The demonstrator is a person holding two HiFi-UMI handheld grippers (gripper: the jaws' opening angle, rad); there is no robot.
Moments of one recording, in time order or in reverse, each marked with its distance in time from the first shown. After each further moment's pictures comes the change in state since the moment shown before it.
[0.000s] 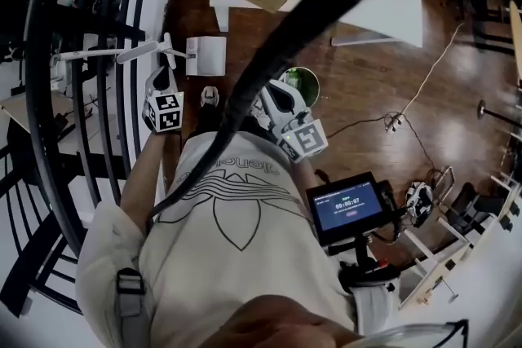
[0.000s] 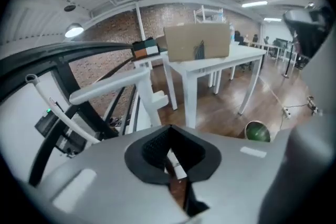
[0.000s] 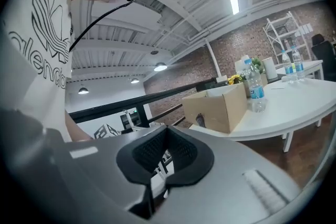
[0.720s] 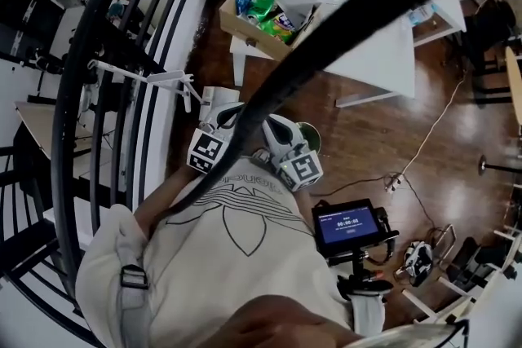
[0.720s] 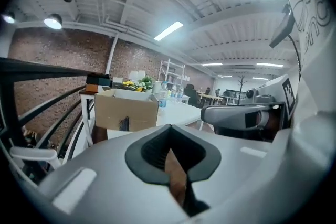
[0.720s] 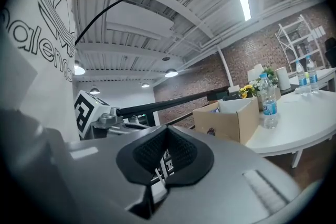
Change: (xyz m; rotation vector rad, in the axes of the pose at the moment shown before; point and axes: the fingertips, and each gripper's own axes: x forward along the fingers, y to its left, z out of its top) left arm -0.104 -0.163 0.170 -0.014 -0.493 -0.510; right arm 0.001 0.014 0.032 -0.088 -0.071 0.101
